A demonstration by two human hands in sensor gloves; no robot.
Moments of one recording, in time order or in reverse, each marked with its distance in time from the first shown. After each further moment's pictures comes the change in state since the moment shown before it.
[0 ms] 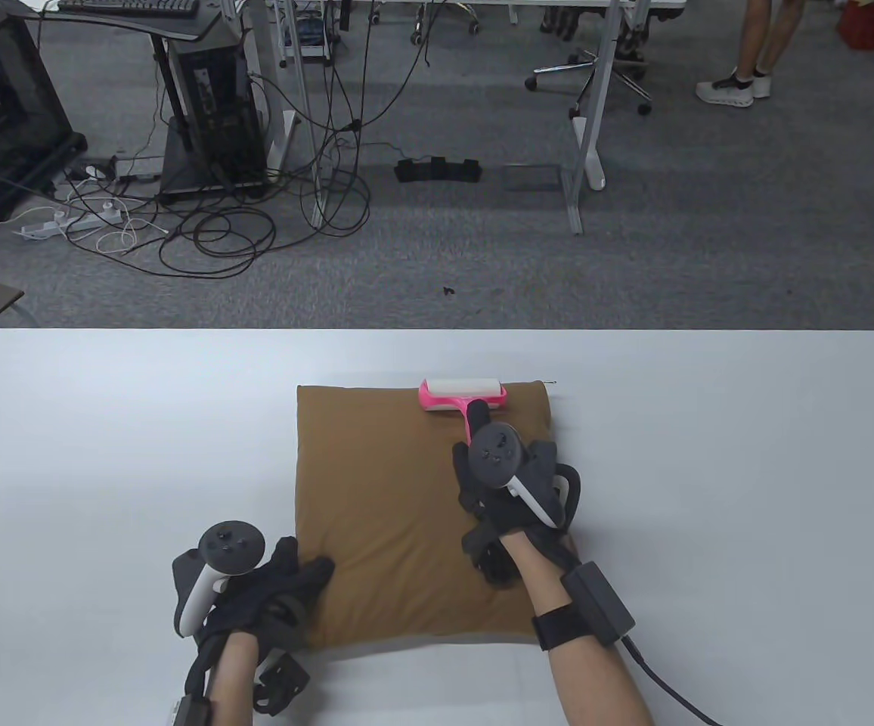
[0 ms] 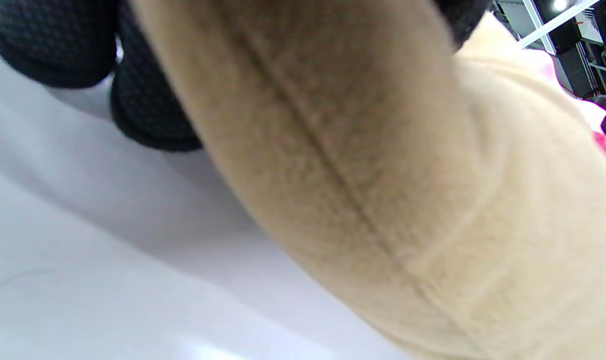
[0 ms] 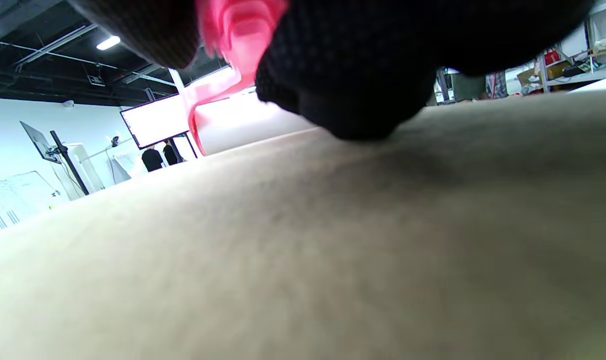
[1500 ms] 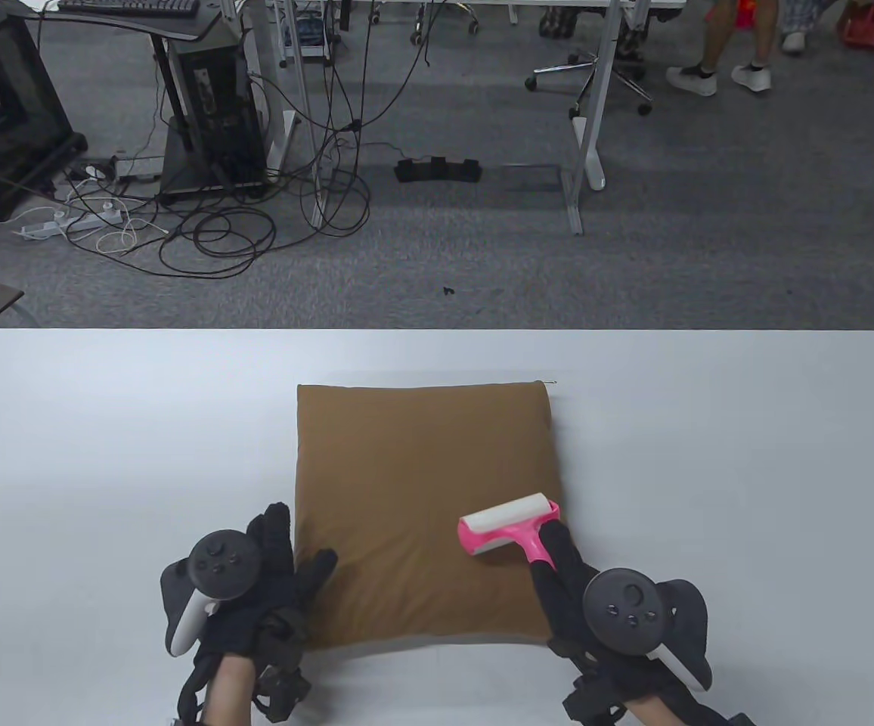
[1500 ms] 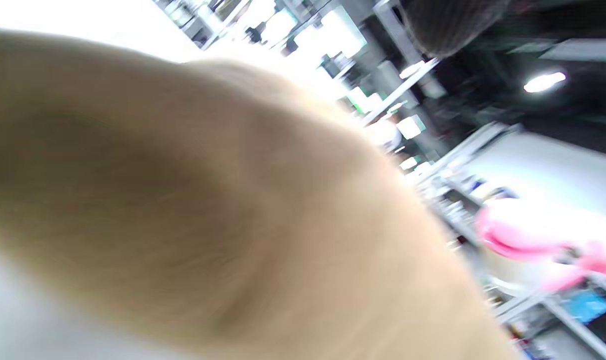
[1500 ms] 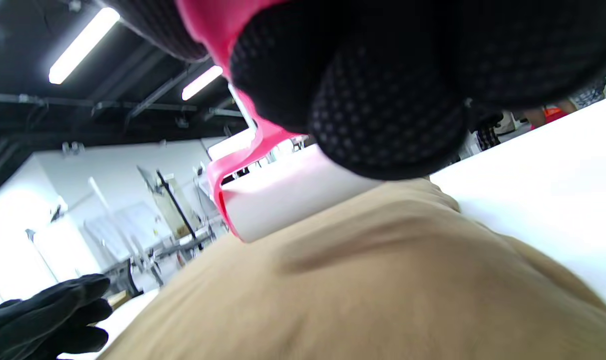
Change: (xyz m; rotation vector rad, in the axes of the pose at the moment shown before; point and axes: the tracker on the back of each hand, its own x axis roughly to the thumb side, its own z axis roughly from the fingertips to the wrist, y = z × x) left_hand 0.041 0.012 0.046 0.251 -0.357 -0.049; right_hand -0.056 -0.076 0.159 -0.073 -0.210 -0.178
